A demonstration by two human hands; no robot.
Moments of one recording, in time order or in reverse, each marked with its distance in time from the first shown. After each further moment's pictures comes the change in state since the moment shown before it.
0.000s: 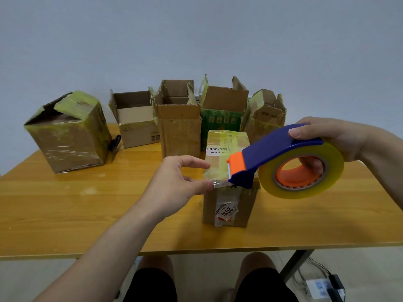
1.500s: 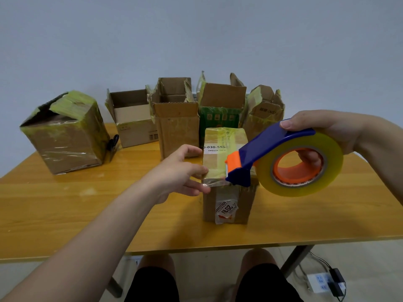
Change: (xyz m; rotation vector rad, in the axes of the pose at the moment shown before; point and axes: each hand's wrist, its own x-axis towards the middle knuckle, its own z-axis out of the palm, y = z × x) left_hand 0.032 0.011 -0.004 -0.121 -0.177 -0.311; right_hand 0.005 -0.001 -0.009 0.000 -0.086 0.089
